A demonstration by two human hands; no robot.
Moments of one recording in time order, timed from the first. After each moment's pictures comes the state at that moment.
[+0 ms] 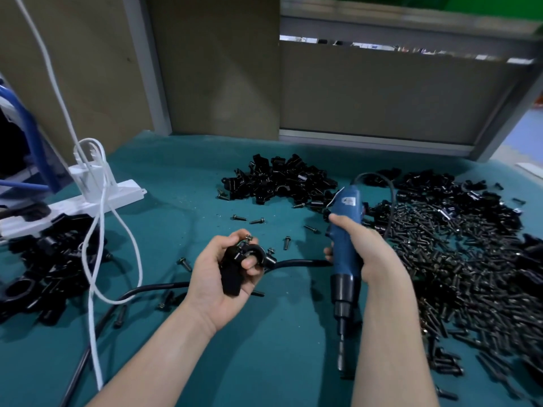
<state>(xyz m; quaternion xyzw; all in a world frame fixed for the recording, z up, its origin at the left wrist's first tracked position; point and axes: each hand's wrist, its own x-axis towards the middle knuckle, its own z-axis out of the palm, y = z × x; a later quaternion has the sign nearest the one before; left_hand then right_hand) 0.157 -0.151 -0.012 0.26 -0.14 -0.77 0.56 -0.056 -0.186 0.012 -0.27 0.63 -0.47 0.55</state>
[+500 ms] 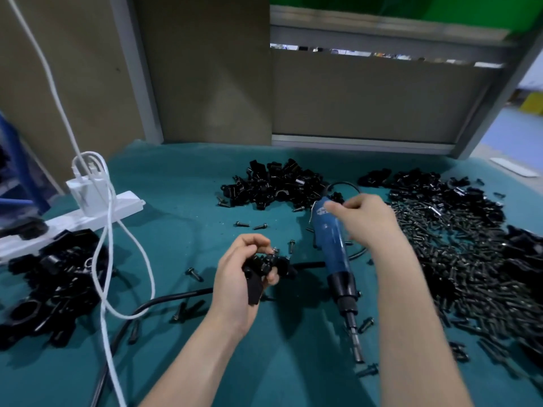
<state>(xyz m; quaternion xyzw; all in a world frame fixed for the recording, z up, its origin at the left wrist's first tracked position) 0.149 -0.148 -0.013 0.31 -0.32 -0.66 0.60 -0.029 -0.177 0.062 -0.49 0.77 -0.33 0.24</state>
